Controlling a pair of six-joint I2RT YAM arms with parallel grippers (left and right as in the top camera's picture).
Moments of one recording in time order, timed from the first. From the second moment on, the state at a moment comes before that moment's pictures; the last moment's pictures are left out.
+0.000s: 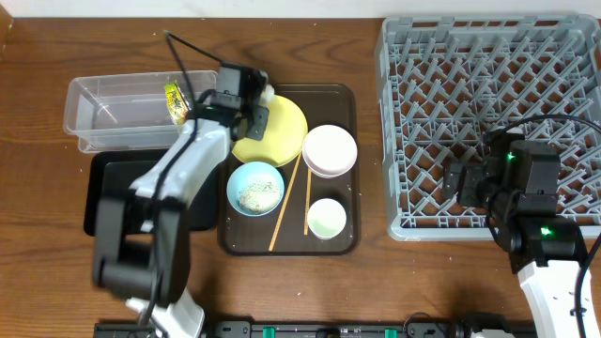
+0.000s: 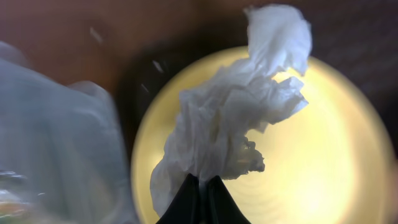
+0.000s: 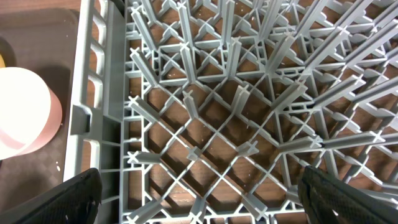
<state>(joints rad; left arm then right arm) -0.22 1.80 1.24 -0.40 -0.04 0.06 -0.02 1.00 0.81 -0.64 -0.03 0.10</state>
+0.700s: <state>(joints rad) 0.08 1.64 1.23 -0.42 -0.12 -0.45 -0.02 1.00 0.81 -0.64 -0.03 0.10</state>
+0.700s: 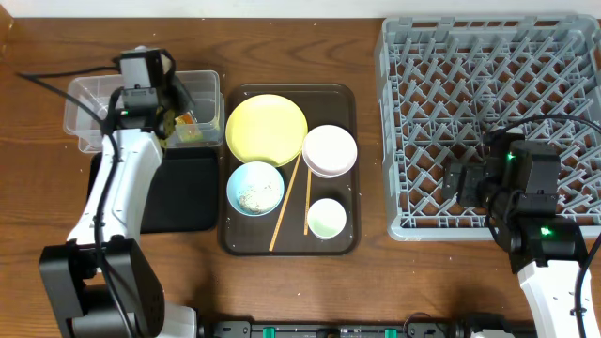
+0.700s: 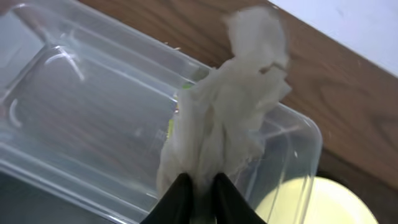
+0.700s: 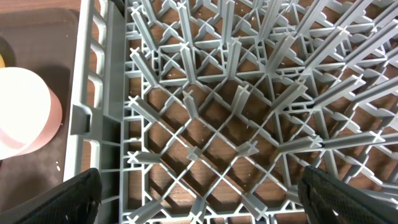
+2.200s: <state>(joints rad) -0.51 1.76 1.19 -0.84 -0.04 -0.52 -0.02 1.00 0.81 -0.65 -0.03 0.10</state>
